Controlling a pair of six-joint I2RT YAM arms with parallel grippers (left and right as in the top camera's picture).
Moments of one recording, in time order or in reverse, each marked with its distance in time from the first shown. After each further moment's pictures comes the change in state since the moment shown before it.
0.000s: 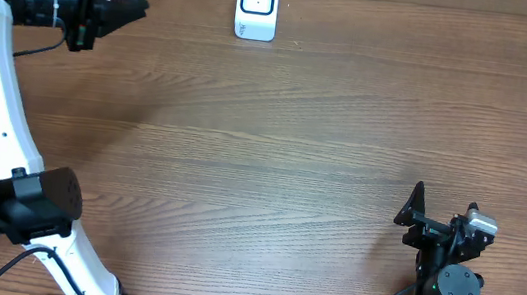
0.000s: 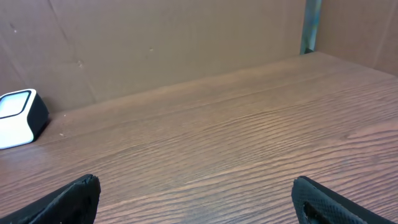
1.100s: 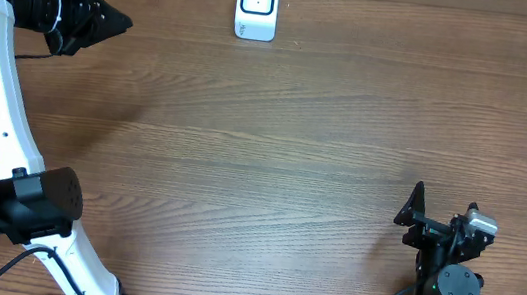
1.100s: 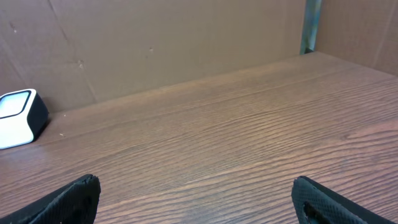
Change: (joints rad) left arm -0.004 0.000 0.000 0.000 -0.342 0.235; right arm 0.000 0.000 0.000 0.000 0.000 0.000
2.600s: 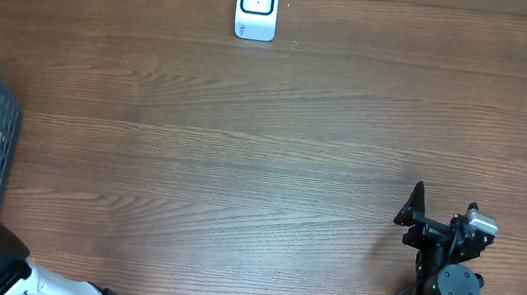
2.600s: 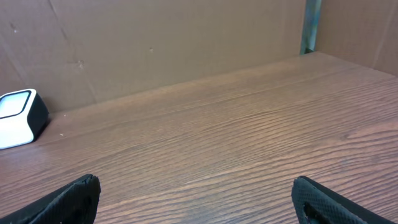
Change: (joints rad) left arm 0.672 -0.192 -0.132 0.021 -0.798 -0.251; right arm 0.000 0.000 0.000 0.000 0.000 0.000
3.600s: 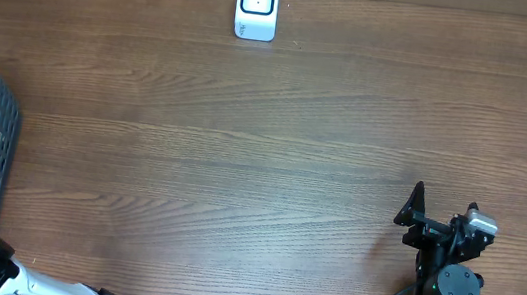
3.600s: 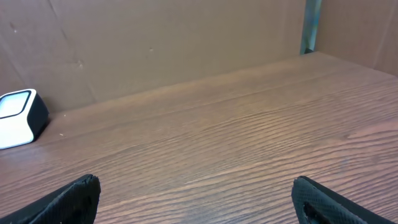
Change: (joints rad) left arm 0.122 0.039 -0.786 0.436 -0.109 0.054; right arm 0.000 0.000 0.000 0.001 0.000 0.000
